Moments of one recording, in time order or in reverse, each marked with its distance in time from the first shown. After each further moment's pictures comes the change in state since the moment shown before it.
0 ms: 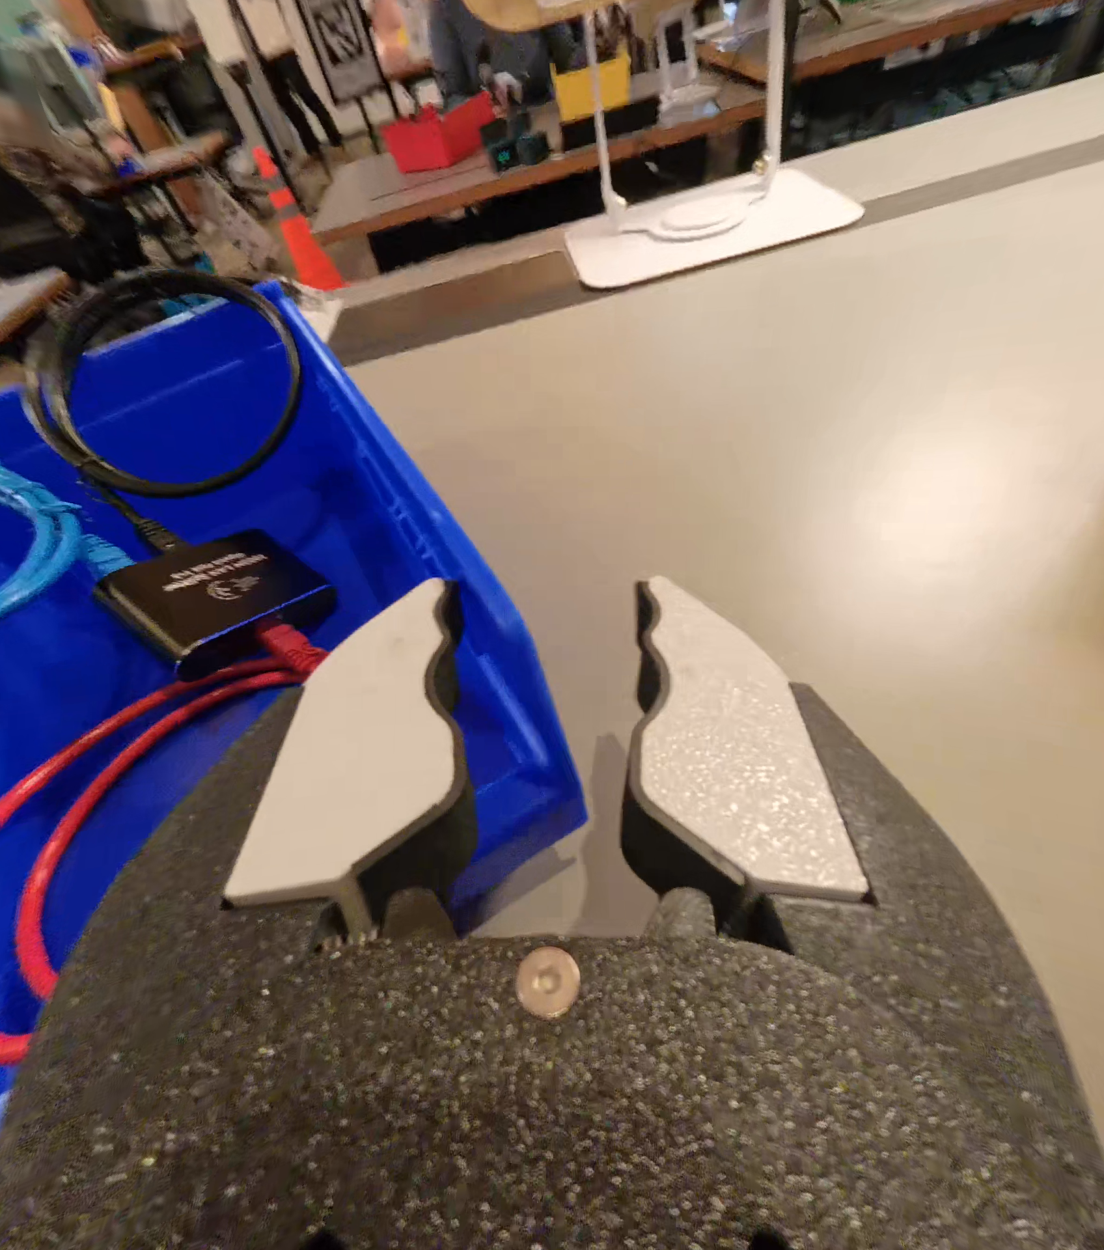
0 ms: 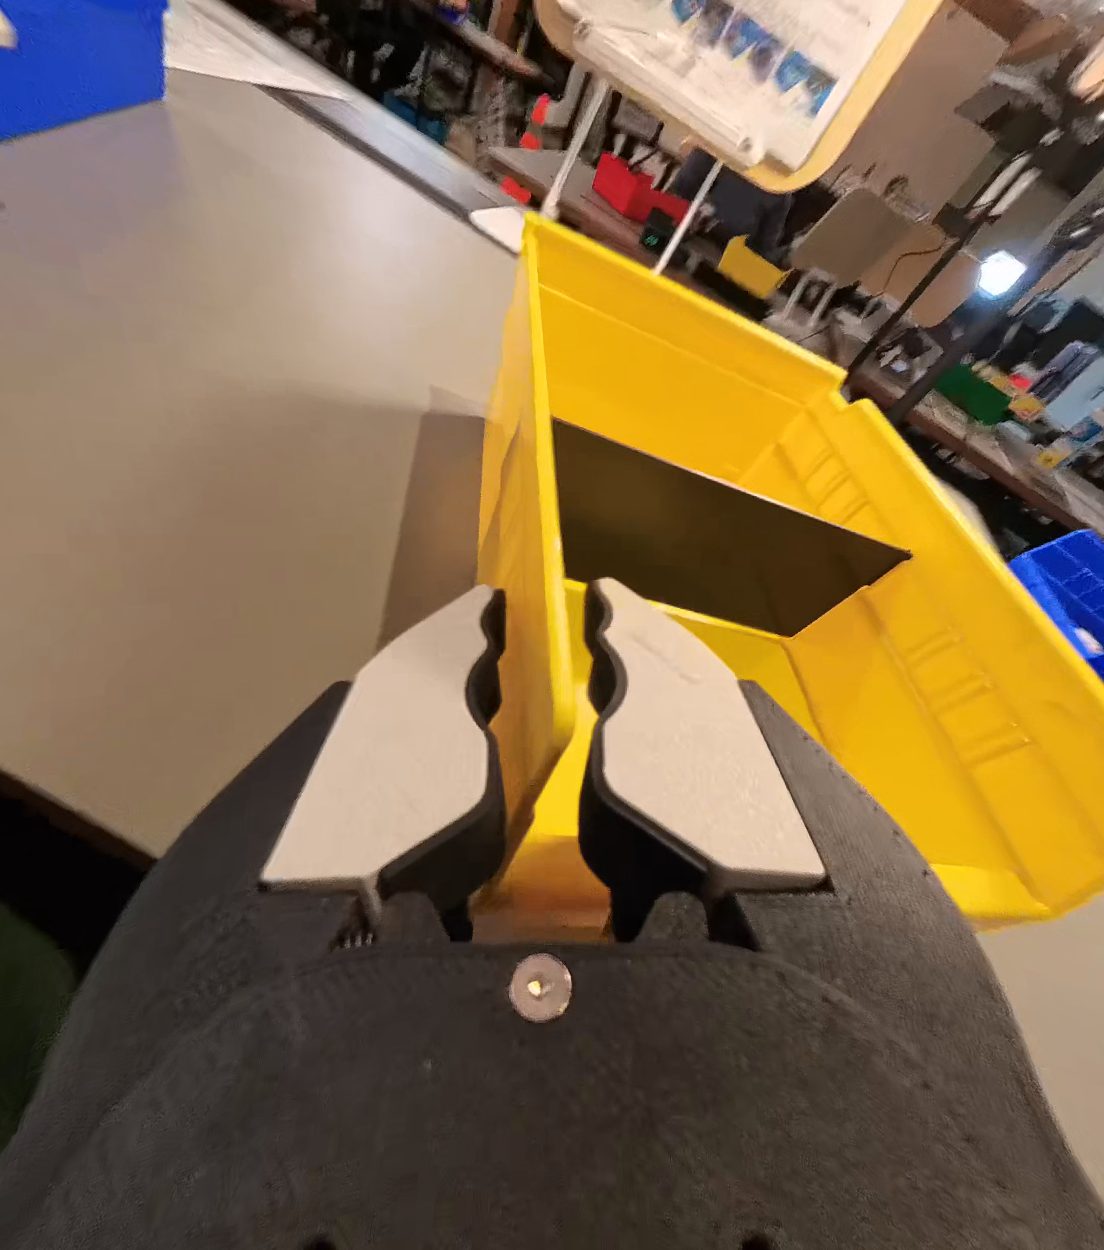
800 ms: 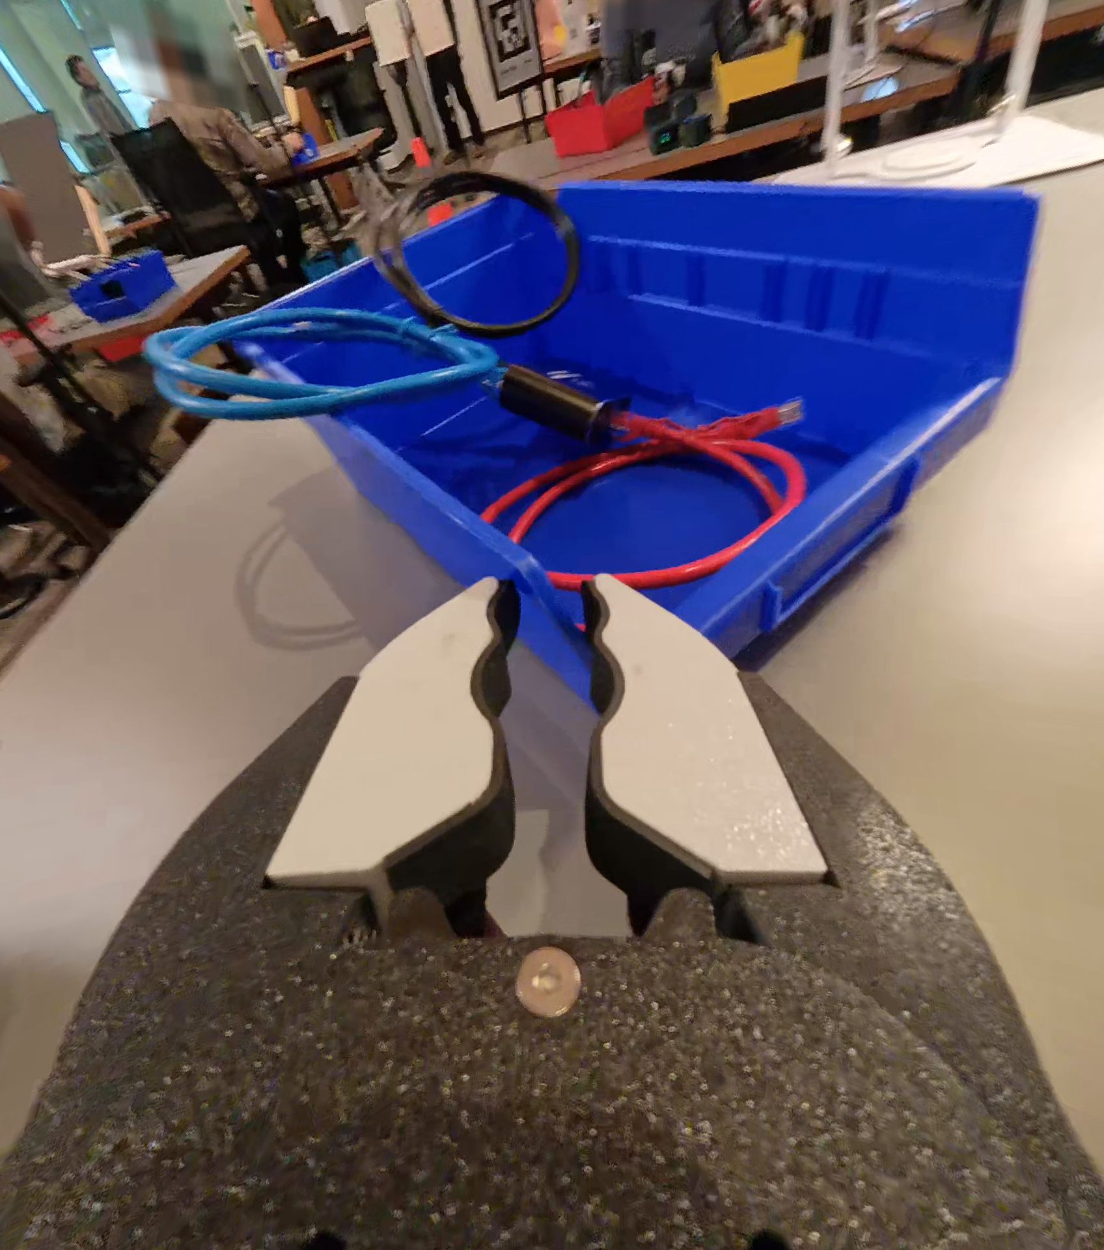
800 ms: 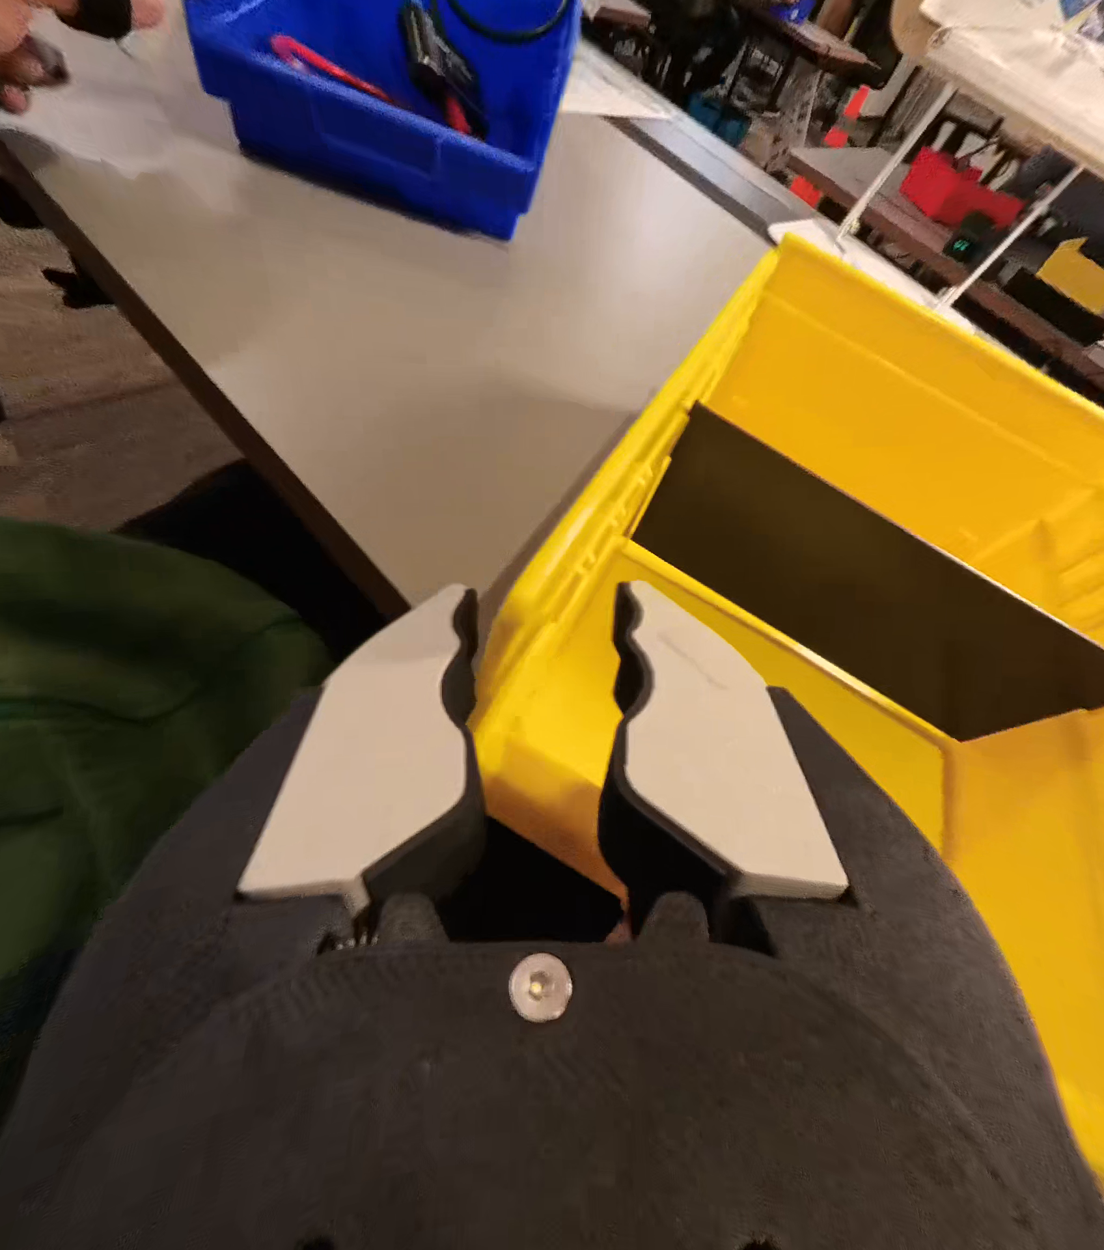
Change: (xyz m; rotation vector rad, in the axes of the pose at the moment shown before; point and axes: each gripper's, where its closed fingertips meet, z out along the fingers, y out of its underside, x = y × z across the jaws) left arm -0.108 0.050 -0.079 -0.003 -0.175 -0.025; right arm -0.070 -0.009 -0.061 -0.003 -0.405 -0.021
